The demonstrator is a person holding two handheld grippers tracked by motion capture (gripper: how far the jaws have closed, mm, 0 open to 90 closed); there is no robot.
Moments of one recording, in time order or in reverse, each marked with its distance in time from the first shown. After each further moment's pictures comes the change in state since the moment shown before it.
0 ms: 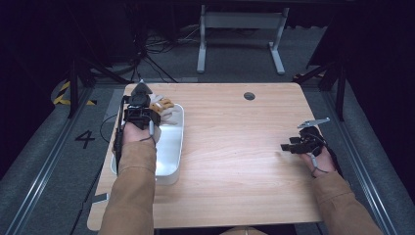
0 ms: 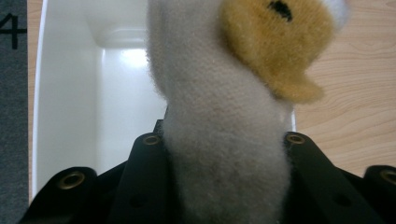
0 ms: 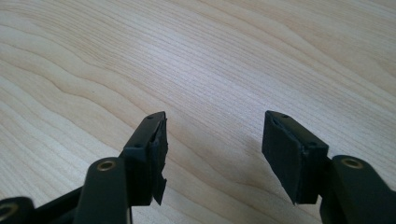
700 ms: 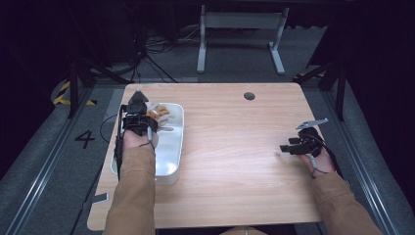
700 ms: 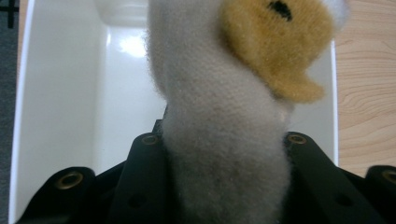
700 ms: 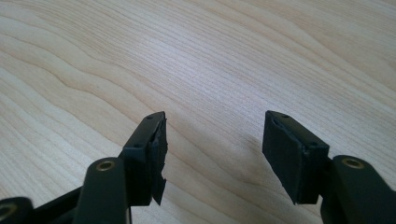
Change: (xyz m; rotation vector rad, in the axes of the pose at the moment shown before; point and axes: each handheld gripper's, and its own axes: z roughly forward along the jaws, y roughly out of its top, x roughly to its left) left arm 0.017 -0.013 0.028 0.015 0.011 -0.062; right arm 0.005 0.000 0.002 0.009 0.001 -0.022
